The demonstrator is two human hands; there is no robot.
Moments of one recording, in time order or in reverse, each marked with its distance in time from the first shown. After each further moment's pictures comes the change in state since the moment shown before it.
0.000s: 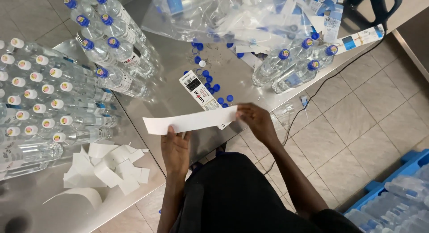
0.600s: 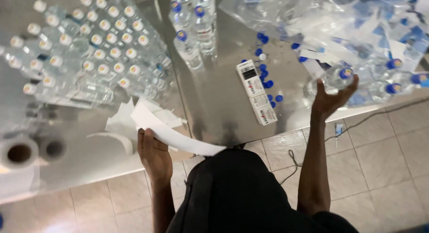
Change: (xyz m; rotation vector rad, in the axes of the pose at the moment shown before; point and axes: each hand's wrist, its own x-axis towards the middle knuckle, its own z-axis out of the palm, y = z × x) left_hand -0.087 0.135 -0.097 0.108 0.282 0.442; right_hand 0.145 0.108 -0.015 -0.246 0.872 -0.461
